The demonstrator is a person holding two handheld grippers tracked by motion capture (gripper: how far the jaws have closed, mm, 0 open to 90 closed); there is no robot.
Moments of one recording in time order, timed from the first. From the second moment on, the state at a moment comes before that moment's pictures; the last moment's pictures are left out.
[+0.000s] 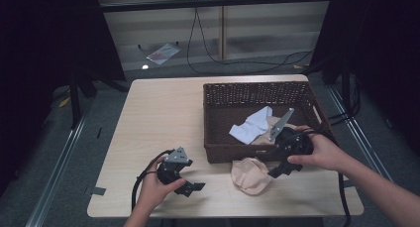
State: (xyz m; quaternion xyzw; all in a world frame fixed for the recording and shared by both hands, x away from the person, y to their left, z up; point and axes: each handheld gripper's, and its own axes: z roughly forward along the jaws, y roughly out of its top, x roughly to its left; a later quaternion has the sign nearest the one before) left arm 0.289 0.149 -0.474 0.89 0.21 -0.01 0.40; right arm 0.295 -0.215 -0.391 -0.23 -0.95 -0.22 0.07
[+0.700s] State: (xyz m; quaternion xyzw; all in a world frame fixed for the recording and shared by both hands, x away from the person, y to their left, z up) left arm 0.289 0.149 -0.474 0.89 0.21 -0.01 0.41; right arm 0.285 -0.247 -0.406 -0.22 -0.94 -0.25 0.06
